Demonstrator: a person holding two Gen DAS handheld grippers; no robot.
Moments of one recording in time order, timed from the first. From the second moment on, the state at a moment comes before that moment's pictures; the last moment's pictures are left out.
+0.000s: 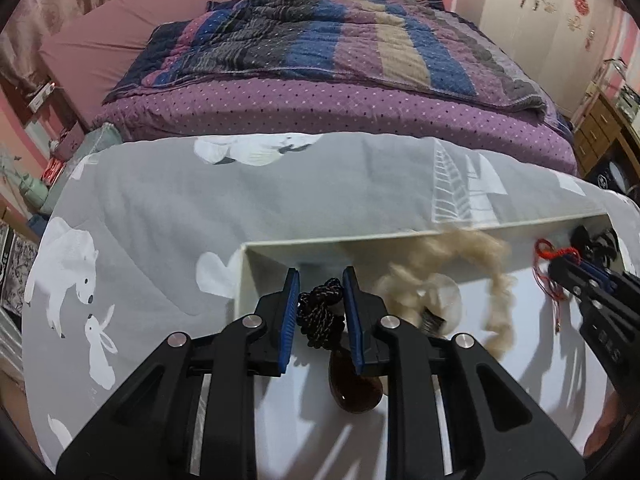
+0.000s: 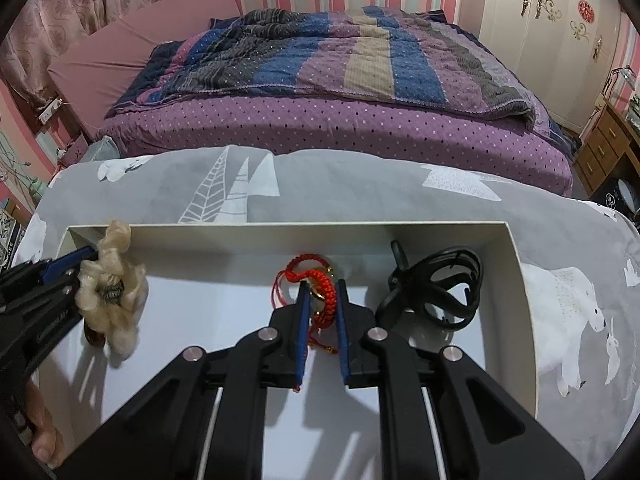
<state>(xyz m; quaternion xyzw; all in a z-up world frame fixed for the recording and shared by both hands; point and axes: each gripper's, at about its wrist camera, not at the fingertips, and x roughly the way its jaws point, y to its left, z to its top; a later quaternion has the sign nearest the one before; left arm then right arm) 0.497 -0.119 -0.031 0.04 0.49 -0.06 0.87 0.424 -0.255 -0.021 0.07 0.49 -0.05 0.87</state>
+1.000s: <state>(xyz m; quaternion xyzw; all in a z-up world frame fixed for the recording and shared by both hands) 0.278 -0.074 0.124 0.05 0.39 -0.10 0.92 0.219 -0.289 0.152 0.04 0.36 -0.11 0.93</state>
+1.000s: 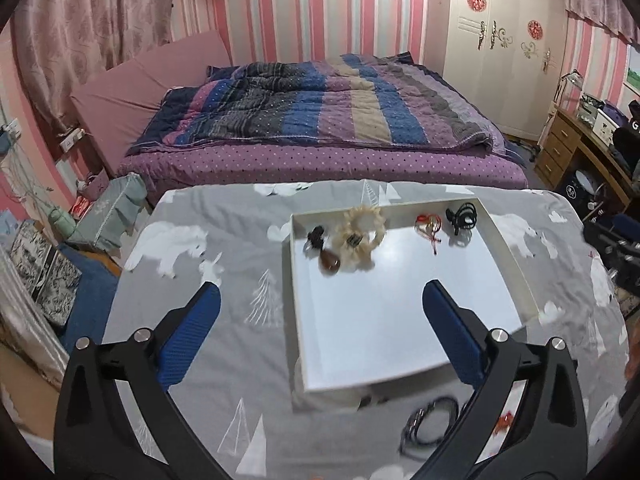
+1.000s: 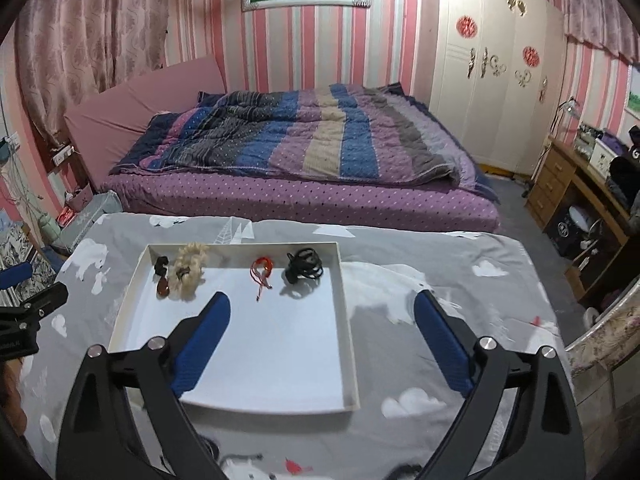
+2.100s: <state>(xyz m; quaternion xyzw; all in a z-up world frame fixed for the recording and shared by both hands) 0.166 -0.049 0.016 0.04 0.47 -0.13 0.87 0.062 -0.282 0.034 0.03 0.42 -0.12 0.90</state>
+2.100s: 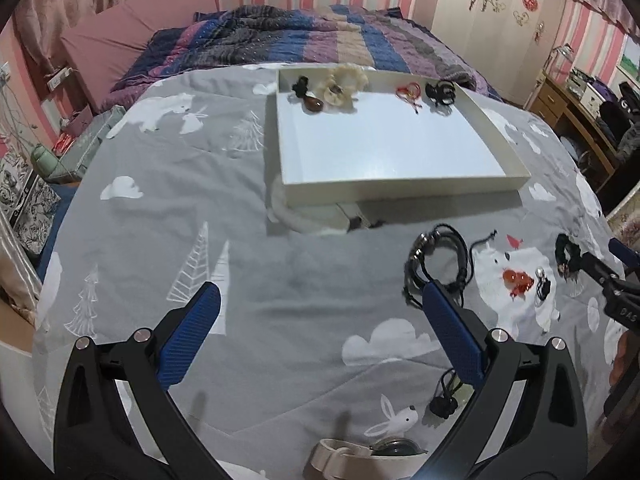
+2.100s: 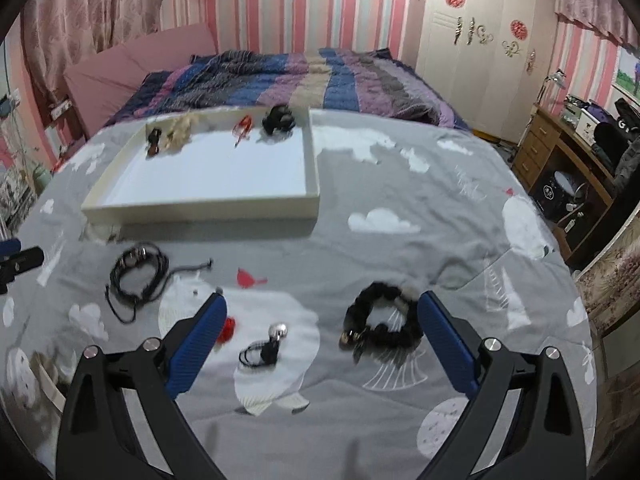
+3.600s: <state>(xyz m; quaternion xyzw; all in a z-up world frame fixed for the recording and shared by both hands) 0.210 -0.113 -0.035 0.09 0.52 -0.18 0.83 0.078 -0.272 -0.029 0.04 0.48 -0.09 0.87</state>
